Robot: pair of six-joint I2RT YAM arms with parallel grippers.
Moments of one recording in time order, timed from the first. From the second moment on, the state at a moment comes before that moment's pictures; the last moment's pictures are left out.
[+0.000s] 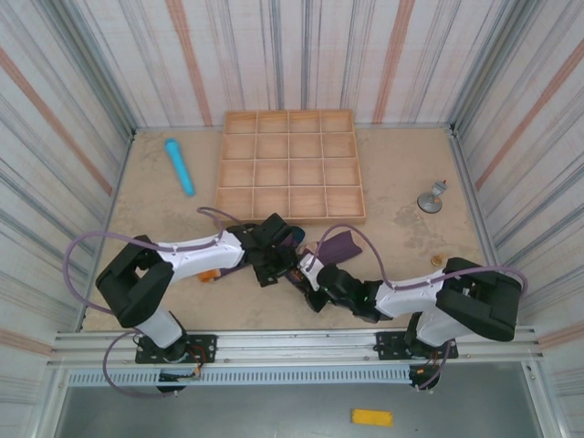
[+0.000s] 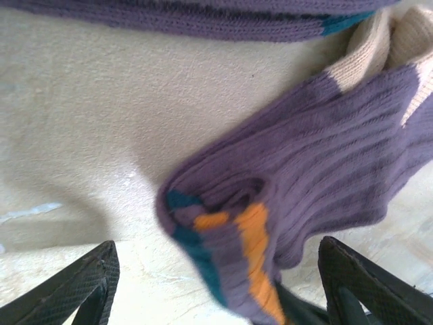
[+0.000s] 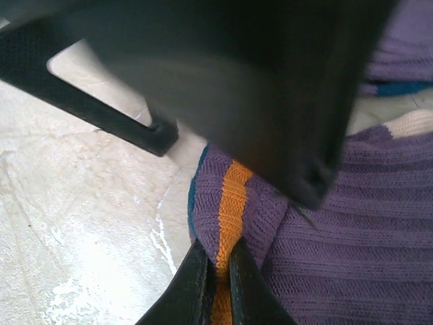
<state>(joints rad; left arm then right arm) -0.87 1.58 0.89 -0.47 0.23 -1.21 1.12 1.39 0.32 0.43 0.10 0.26</state>
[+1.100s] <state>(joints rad) -0.88 1.56 0.63 0.07 0.16 -1.11 0.66 1.61 0.32 0.65 -0.59 0.76</state>
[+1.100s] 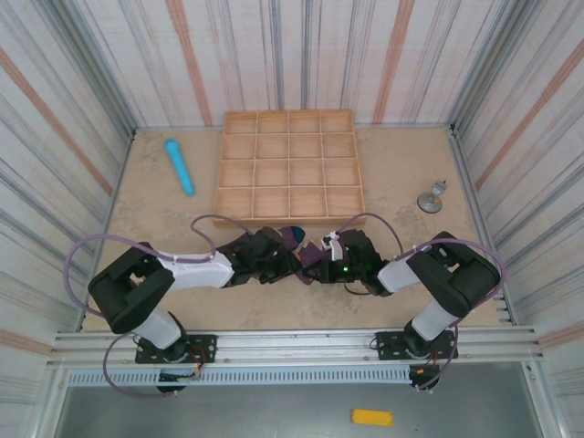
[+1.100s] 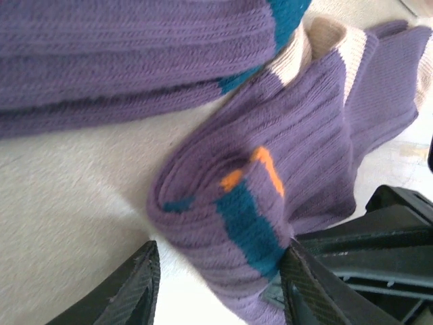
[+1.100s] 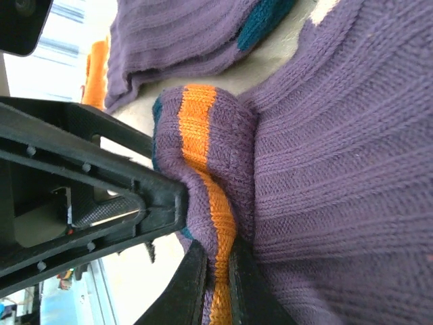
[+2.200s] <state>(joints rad) -0.85 1.67 0.99 -0.54 0.17 -1.10 0.92 1.16 0.36 0.09 -0.22 0.50</state>
